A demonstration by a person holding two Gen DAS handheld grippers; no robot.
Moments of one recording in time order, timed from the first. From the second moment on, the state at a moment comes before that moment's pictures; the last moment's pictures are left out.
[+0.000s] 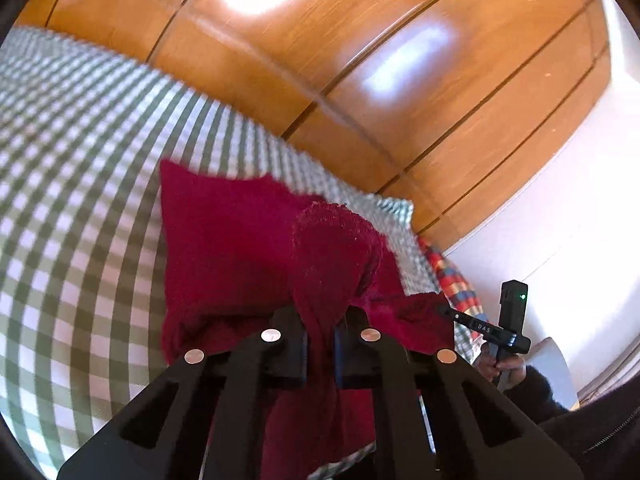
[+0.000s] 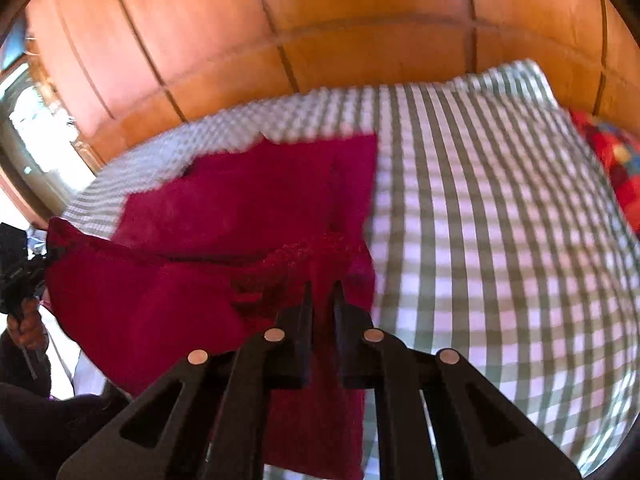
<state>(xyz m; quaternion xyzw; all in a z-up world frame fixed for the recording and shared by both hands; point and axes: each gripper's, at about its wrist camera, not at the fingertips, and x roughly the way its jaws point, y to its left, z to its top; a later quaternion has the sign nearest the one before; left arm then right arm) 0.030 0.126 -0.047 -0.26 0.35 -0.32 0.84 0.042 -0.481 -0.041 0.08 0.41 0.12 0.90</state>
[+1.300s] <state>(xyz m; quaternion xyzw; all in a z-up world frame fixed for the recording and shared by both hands) 0.038 0.147 -0.082 -0.18 0.44 -0.26 0.84 0.057 -0.511 -0.088 0.17 0.47 0.12 0.86</state>
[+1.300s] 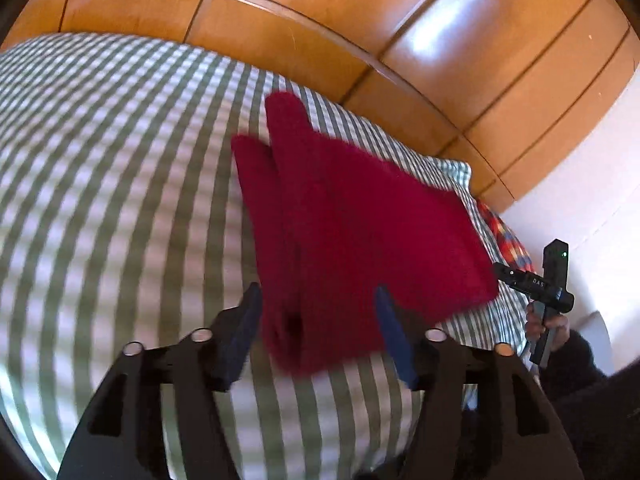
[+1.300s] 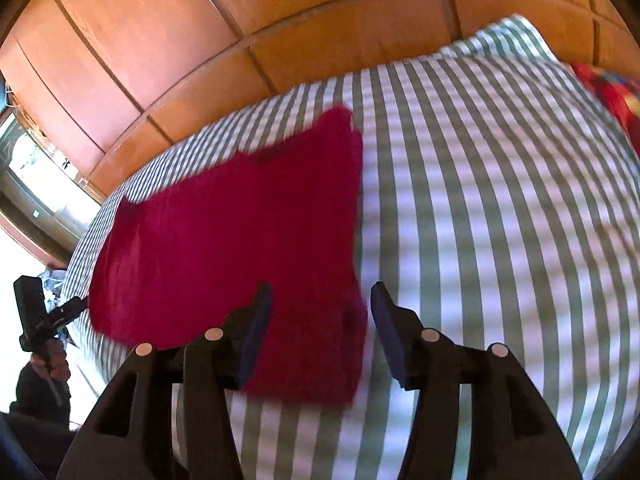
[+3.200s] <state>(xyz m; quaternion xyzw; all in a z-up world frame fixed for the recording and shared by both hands) 0.113 0.091 -0.097 -0.04 0.44 -0.08 0.89 0.166 -0.382 -0.111 -0.02 0.45 0.06 0.89</state>
